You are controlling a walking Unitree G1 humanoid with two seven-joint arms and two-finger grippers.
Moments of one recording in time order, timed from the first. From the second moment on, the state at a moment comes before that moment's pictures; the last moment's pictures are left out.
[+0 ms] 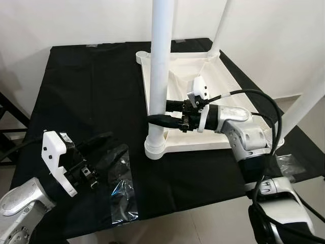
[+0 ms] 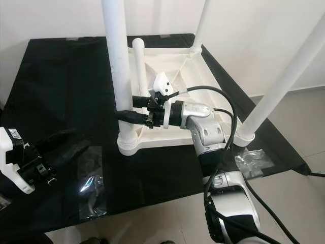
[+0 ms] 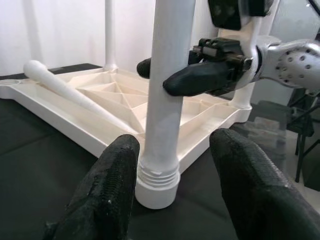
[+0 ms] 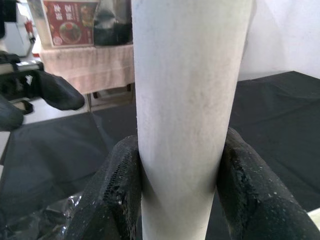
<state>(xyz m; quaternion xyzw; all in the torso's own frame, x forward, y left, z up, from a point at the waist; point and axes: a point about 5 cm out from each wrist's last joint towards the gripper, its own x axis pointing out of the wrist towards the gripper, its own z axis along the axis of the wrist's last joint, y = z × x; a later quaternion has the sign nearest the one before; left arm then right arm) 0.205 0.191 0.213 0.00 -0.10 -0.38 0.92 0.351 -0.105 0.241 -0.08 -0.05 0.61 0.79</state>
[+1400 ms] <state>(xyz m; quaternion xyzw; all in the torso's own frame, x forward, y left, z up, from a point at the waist) 0.201 0.190 0.211 -0.01 -0.09 -0.41 0.91 0.341 -0.117 0.246 -0.09 -0.09 0.38 0.92</state>
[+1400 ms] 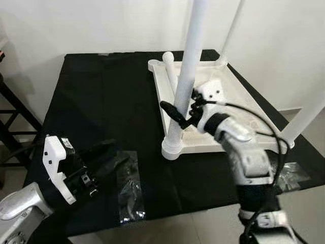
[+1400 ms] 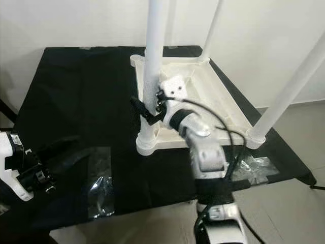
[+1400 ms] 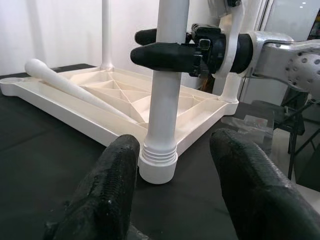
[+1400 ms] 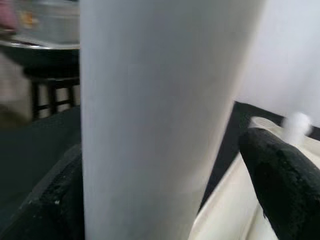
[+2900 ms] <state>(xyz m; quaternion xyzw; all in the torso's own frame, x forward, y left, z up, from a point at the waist) 0.204 0.192 0.211 -0.01 -0.08 -0.41 0.91 0.318 -0.086 0.186 -0.02 -0.08 0.21 0.98</state>
